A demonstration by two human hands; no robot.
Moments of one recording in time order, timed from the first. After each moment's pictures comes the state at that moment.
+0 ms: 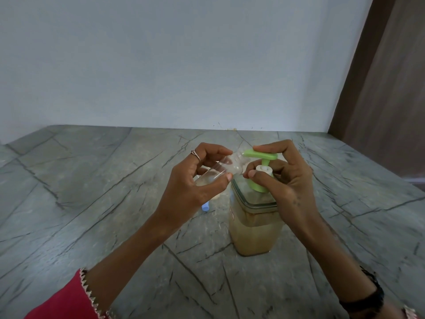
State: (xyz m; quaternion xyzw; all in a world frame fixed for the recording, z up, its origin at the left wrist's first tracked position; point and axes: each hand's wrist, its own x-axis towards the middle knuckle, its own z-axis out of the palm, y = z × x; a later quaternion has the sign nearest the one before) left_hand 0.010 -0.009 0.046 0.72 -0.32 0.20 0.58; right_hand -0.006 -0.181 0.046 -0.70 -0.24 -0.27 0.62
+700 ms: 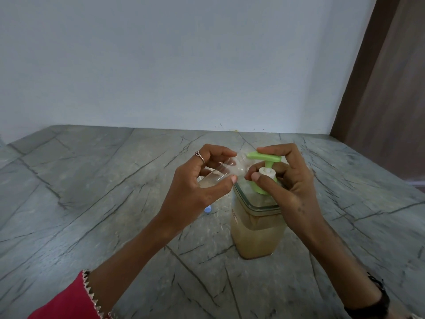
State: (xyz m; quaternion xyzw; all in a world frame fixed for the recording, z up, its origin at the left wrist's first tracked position) left_hand 0.010 -0.009 0.046 0.73 -0.32 0.21 0.57; right_hand -0.003 -0.184 0.042 -0.70 -0.27 -0.26 0.61
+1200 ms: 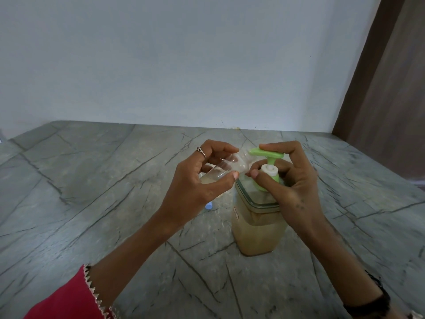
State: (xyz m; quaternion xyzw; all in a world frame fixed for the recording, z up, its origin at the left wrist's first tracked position) left_hand 0.010 -0.009 0.047 0.73 -0.32 0.21 0.57; right_hand -0.007 -0.180 0.043 -0.71 -0.25 -0.30 0.59
